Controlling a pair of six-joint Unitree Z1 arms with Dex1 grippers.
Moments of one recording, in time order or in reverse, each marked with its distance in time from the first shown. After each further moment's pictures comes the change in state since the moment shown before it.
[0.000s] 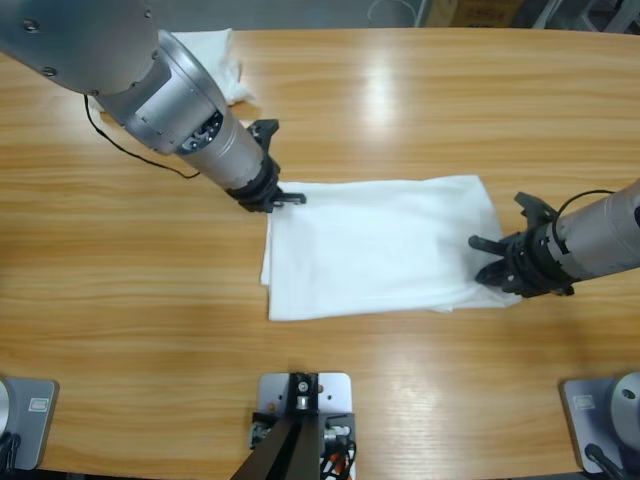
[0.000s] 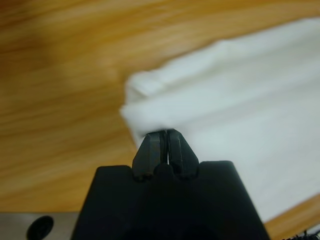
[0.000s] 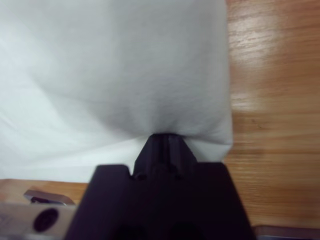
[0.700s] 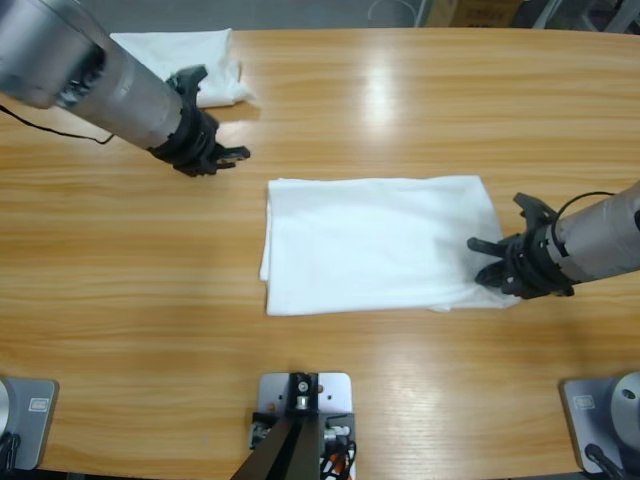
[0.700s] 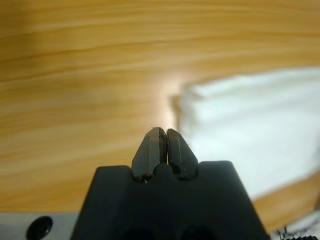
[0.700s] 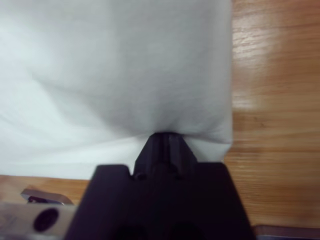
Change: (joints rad) arm 0 0.110 -0.213 0.095 0.018 0.037 -0.001; arm 1 0.021 -0.015 0.000 0.000 -0.015 0.005
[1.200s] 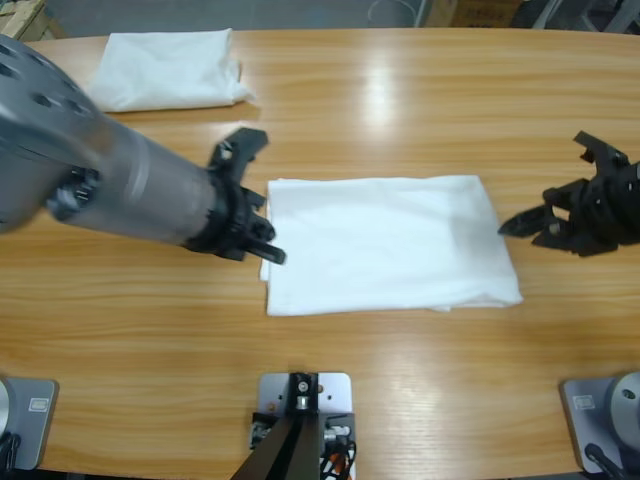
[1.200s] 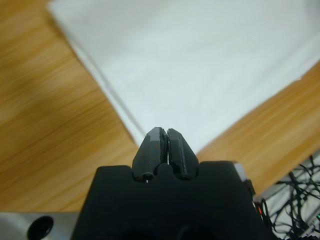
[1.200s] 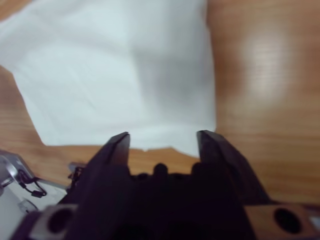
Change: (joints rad) arm 0 -0.291 -0.082 0.098 -0.055 0.001 0.075; arm 1 -0.222 -0.157 -0.203 0.265 0.114 -0.227
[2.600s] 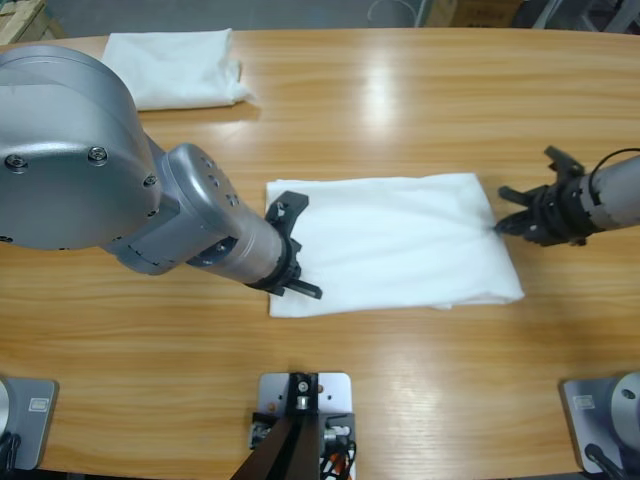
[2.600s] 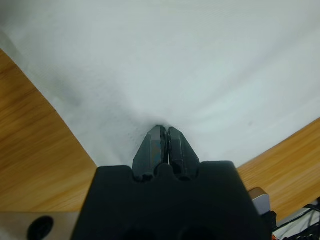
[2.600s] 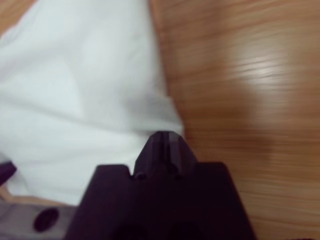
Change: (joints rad) arm 0 -0.064 0.230 -0.019 -0.050 -0.017 -0.103; arm 1 -0.116 0.171 0.202 -0.385 -0.045 -0.069
